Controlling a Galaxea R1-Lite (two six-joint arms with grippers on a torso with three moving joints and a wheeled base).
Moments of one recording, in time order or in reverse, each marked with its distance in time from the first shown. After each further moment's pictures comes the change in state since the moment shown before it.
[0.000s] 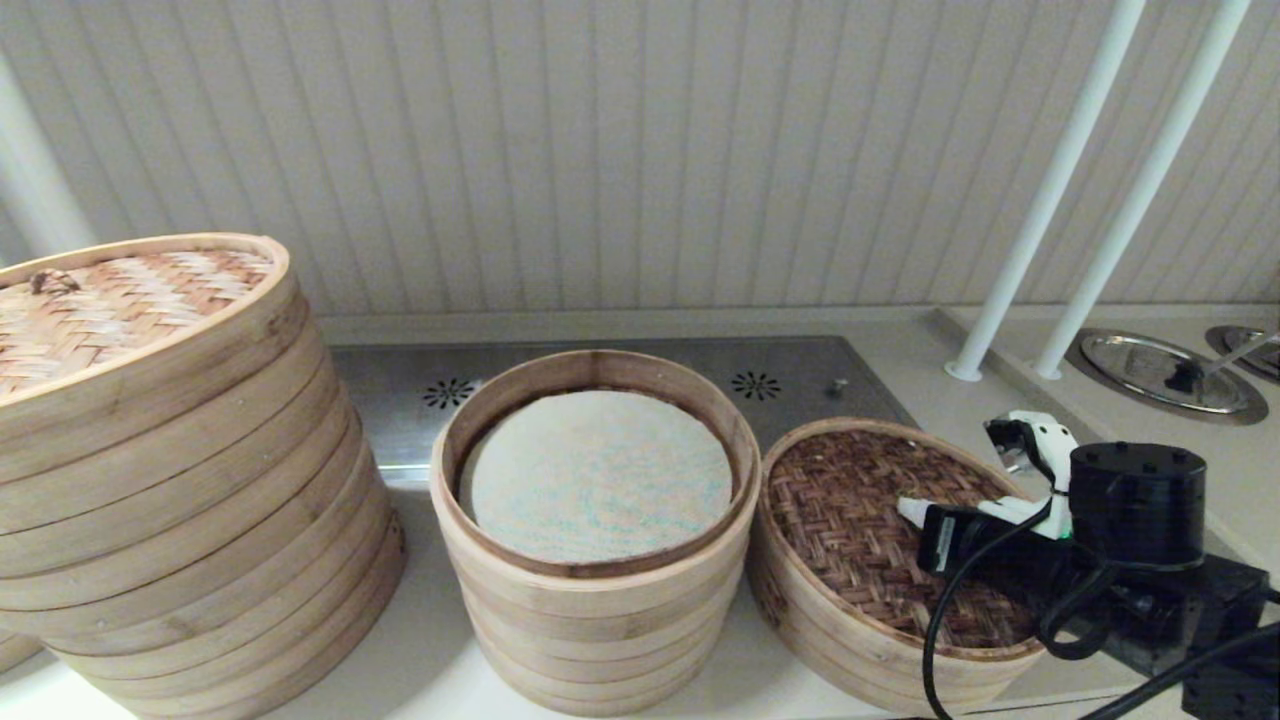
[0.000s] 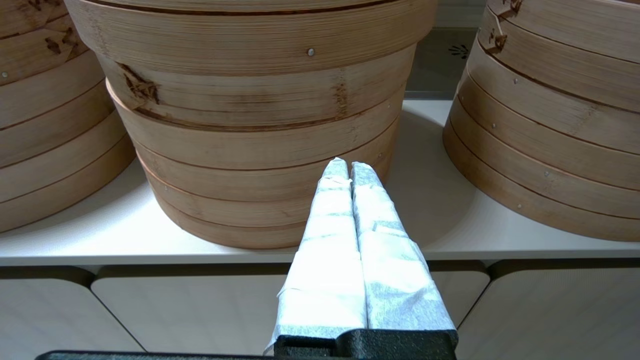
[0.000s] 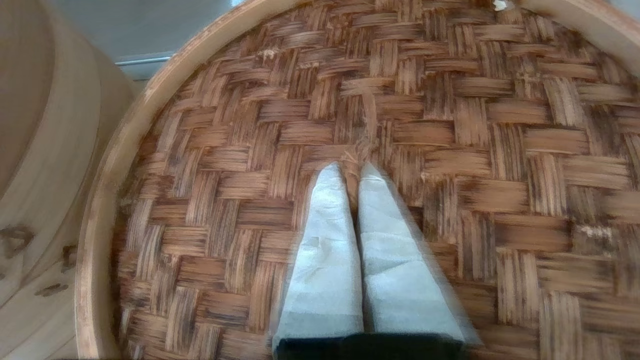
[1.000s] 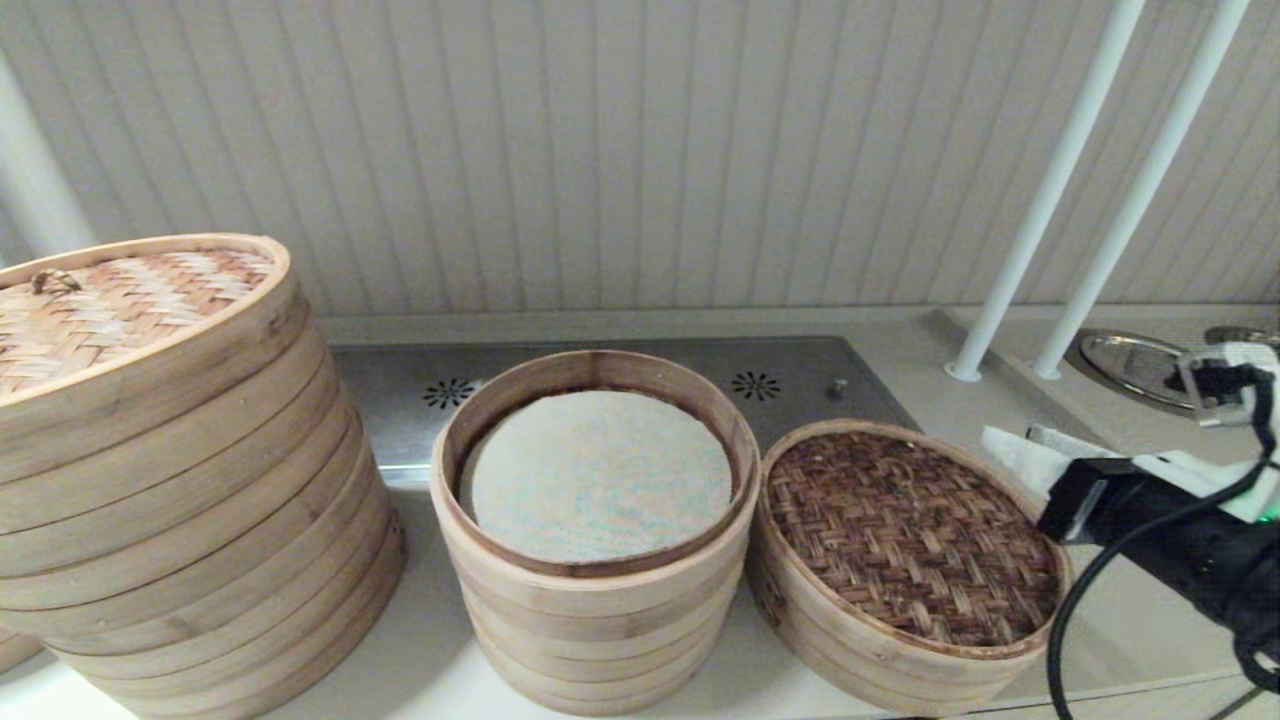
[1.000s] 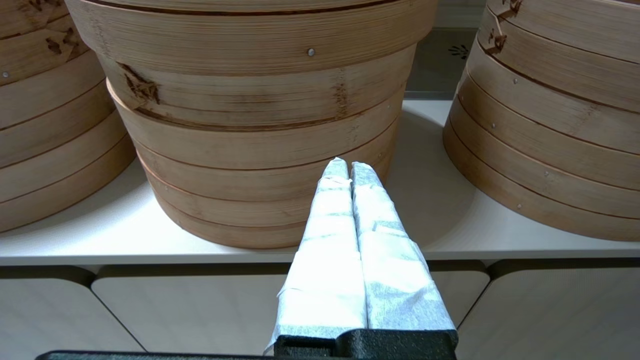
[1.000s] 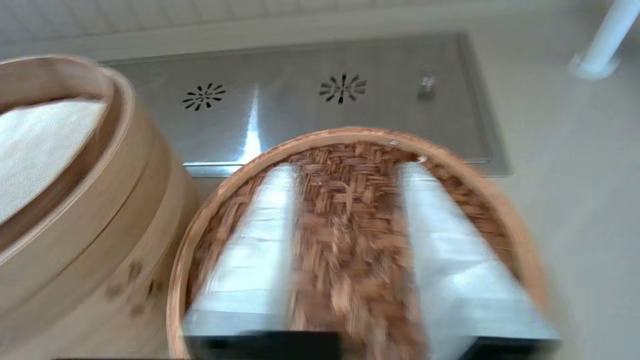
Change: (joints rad) left arm 0.000 0.000 0.000 0.000 0.001 0.000; right arm -0.051 -0.382 0.027 0.040 -0.001 -0.109
